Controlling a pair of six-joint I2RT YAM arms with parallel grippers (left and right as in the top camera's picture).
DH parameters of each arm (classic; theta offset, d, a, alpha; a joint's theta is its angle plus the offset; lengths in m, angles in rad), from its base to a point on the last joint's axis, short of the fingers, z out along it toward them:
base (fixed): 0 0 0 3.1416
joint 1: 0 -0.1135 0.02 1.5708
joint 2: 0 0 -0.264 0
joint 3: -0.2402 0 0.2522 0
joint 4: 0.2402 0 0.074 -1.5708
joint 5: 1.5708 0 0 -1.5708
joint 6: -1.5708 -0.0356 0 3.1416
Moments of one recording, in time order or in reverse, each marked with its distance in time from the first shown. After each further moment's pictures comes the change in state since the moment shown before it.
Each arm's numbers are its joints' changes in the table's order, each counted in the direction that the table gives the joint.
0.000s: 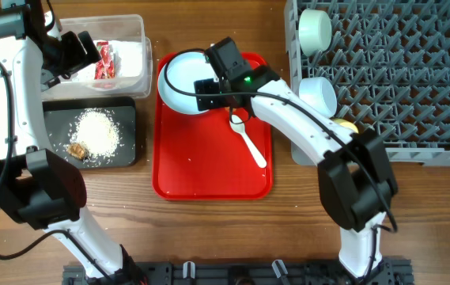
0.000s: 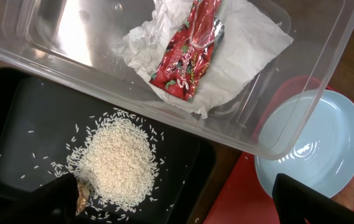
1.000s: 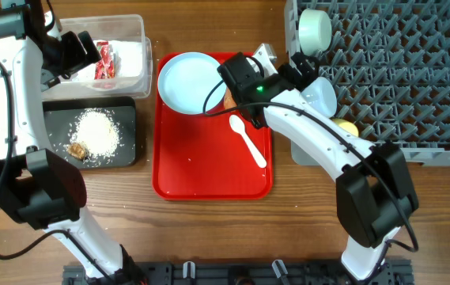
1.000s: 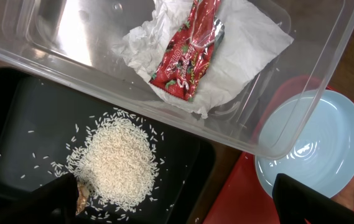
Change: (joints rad) left arm 0.000 0.000 0.000 0.000 0.000 0.000; right arm 0.004 -0.134 0.126 0.196 1.109 0.557
